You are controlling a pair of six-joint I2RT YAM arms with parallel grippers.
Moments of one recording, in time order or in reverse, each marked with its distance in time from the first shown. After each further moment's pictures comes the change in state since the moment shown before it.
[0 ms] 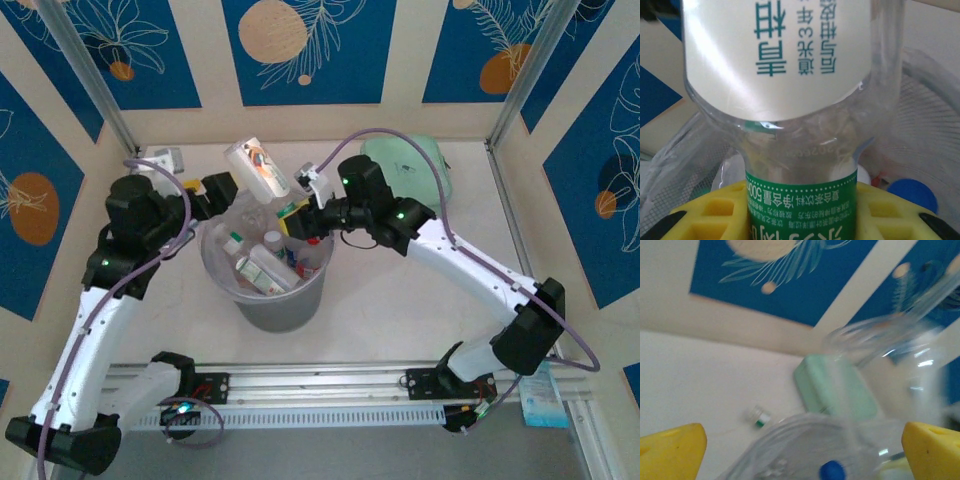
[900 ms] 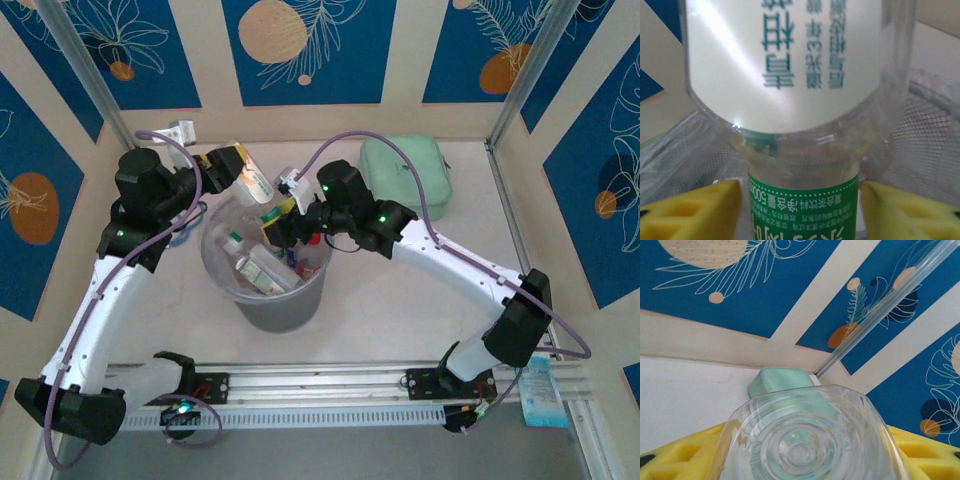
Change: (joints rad) left arm -0.018 0.158 0.056 0.189 0.127 -0.089; right arm 0.073 0.052 0.055 0.003 0.122 -0.089
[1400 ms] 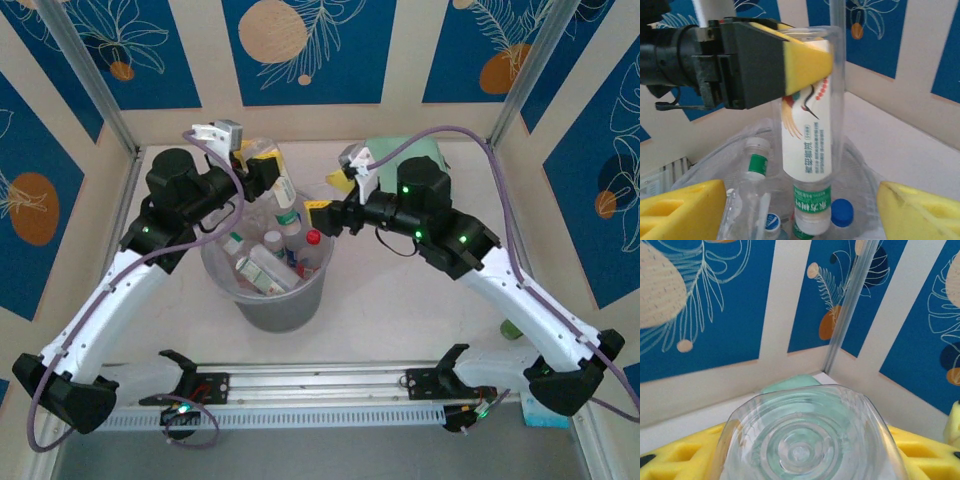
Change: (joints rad) left arm -0.234 0.052 0.031 0.085 -0.168 0.392; right arm -0.109 -0.350 -0.071 -0.021 0.088 -0.020
